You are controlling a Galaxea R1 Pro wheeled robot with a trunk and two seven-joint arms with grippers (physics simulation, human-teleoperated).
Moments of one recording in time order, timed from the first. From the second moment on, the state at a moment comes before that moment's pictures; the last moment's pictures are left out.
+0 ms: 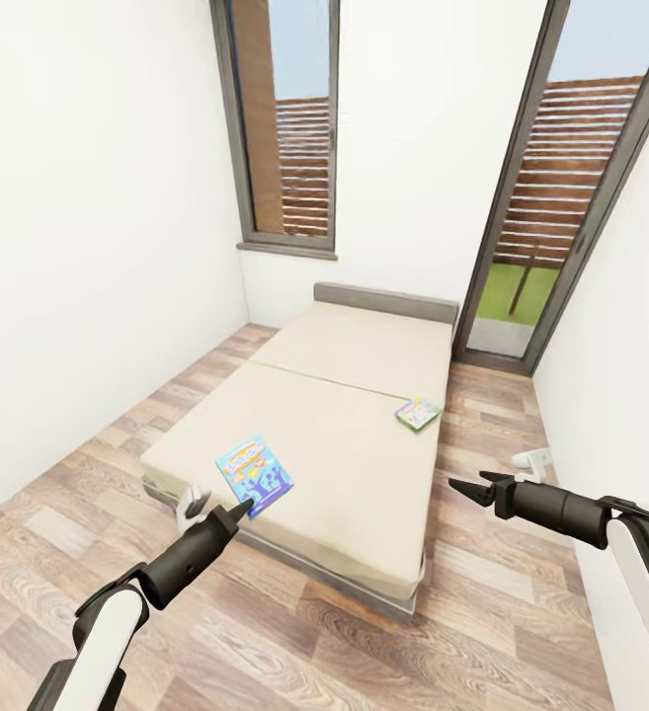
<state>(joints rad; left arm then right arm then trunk) -0.17 0.01 0.00 -1.57 1.00 0.58 -0.11 -0.37 -0.32 -0.19 -1.61 -0.27 0.86 0.77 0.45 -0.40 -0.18</state>
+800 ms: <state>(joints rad) -0.17 0.00 0.01 -1.58 1.04 0.59 -0.10 -0.37 -0.32 -0.19 -1.61 -0.27 0.86 0.78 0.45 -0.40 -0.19</state>
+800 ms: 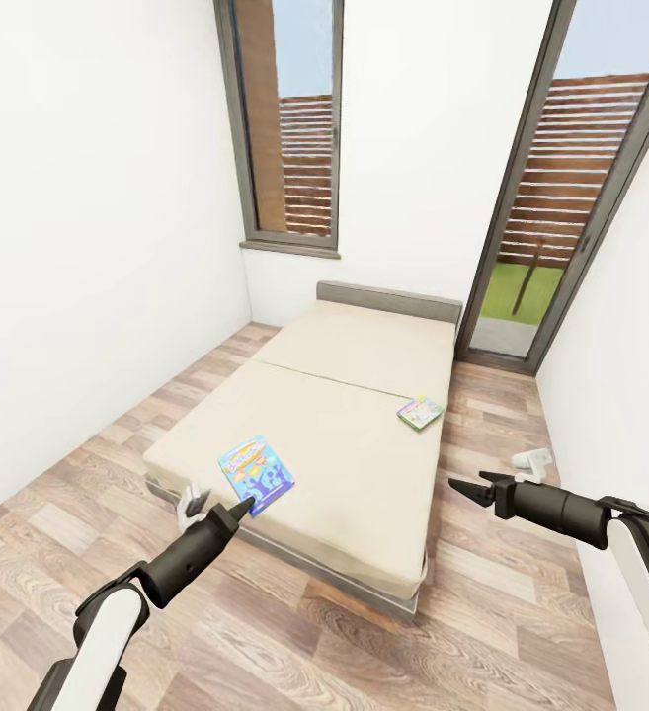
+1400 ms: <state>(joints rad) -0.17 0.00 0.00 -1.58 1.03 0.59 -0.09 -0.37 -0.32 -0.19 -1.60 -0.27 0.83 0.77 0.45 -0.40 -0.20</state>
